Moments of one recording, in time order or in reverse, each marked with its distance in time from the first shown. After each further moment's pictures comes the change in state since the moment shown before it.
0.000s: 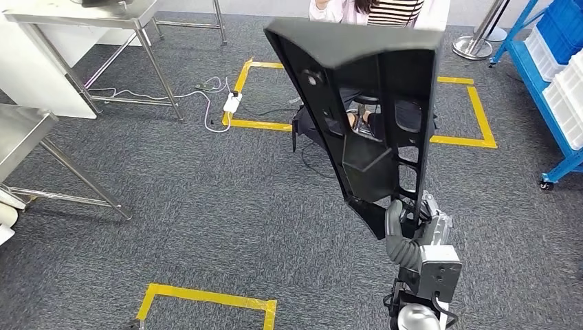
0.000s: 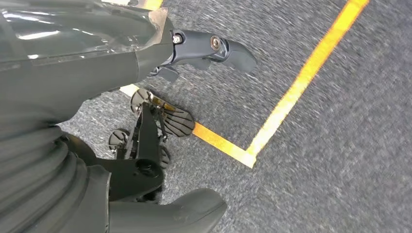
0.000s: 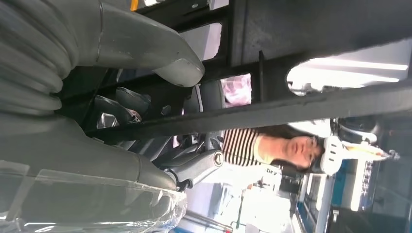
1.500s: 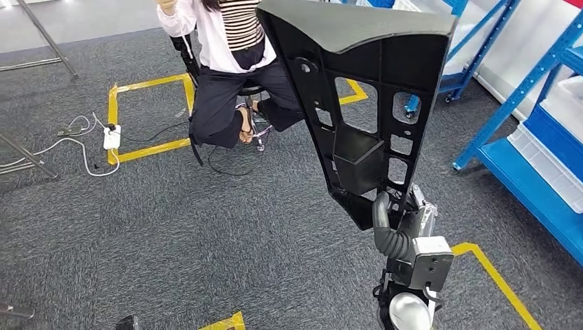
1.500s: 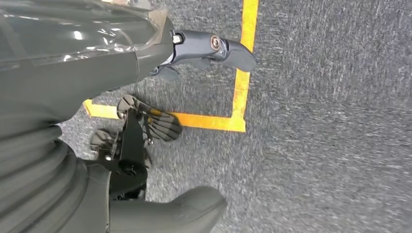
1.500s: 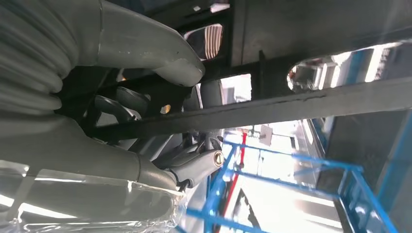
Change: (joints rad) left arm -0.014 0.000 -0.009 0.000 0.033 0.020 -0.032; right arm -0.050 0.003 0.033 0.051 -0.058 0.024 -0.023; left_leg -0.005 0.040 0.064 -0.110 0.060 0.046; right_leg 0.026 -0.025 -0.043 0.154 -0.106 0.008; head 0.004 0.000
